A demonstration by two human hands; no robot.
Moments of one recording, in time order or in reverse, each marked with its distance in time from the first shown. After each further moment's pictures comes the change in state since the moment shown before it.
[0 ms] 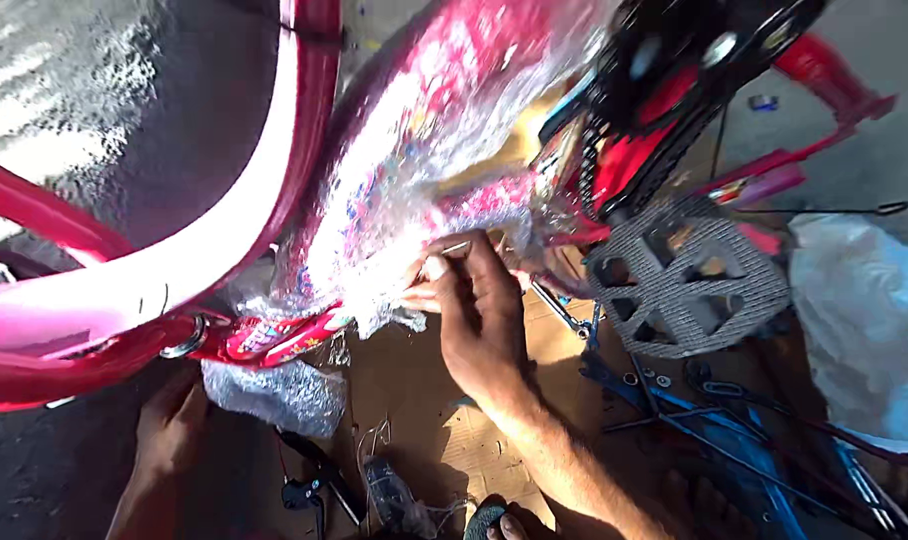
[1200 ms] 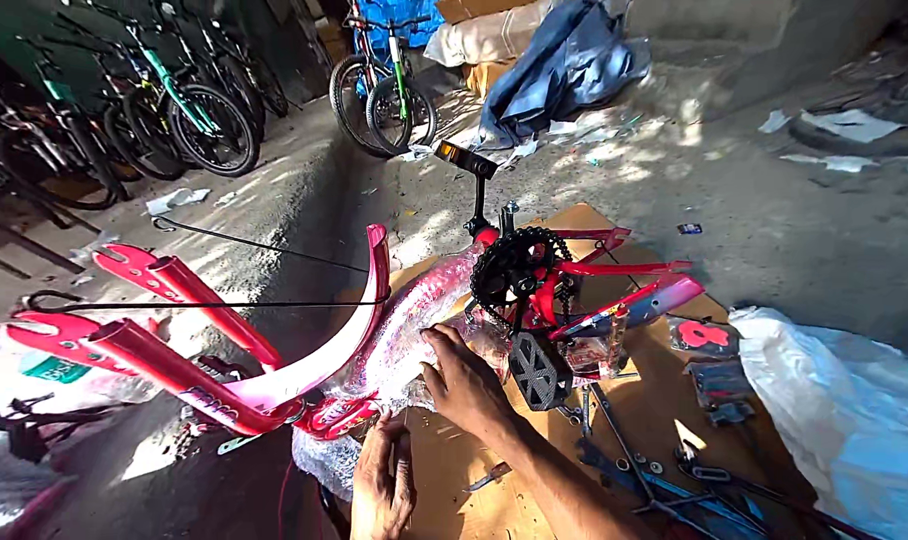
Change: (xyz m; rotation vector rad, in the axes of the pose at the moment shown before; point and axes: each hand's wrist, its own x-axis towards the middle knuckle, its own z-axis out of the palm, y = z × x) left_hand -0.099 0.190 0.122 -0.016 0.115 0.725; right_hand 0.023 -0.043 -0.026 -0.701 -0.288 -0.074
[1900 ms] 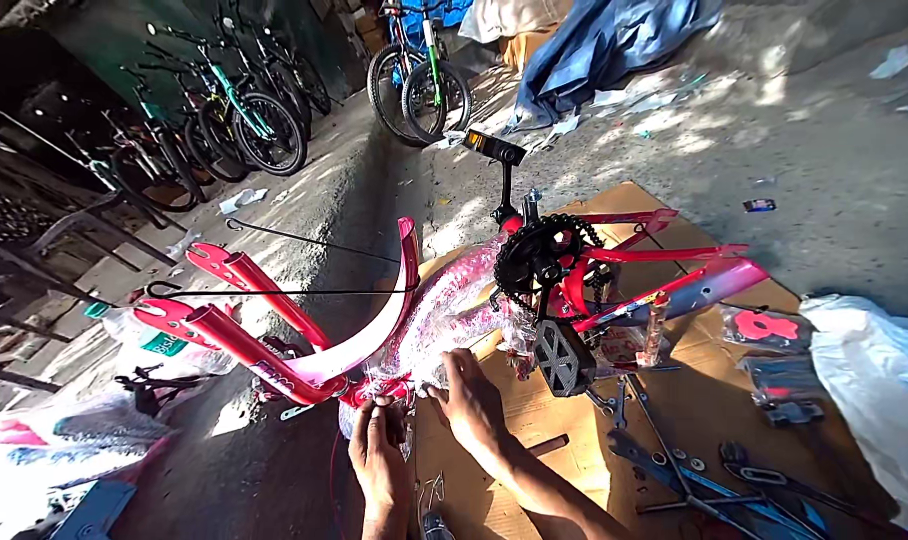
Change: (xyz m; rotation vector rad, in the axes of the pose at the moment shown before) left_hand 0.023 0.020 -0.016 -0.568 0.460 -0.563; right_hand -0.032 0.000 0.073 -0.096 0.090 0.076
